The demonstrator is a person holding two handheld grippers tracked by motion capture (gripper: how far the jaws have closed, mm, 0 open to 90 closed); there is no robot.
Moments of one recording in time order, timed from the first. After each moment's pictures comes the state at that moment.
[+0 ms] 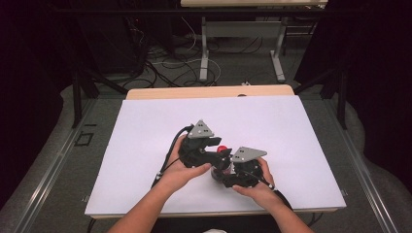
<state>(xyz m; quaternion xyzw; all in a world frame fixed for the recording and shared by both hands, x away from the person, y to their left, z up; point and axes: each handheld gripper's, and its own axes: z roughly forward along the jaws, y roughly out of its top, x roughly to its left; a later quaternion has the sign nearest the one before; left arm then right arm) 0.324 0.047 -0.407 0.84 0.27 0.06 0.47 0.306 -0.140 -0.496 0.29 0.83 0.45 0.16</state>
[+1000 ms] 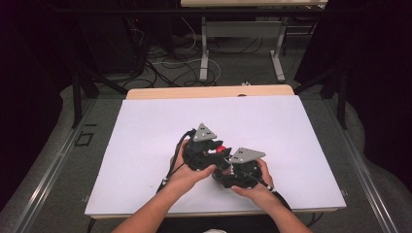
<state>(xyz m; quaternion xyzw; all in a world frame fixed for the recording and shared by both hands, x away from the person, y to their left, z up) 0.312 0.029 -0.417 0.81 0.34 0.12 0.46 0.303 -0.136 -0.498 0.31 0.82 0.44 0.17</state>
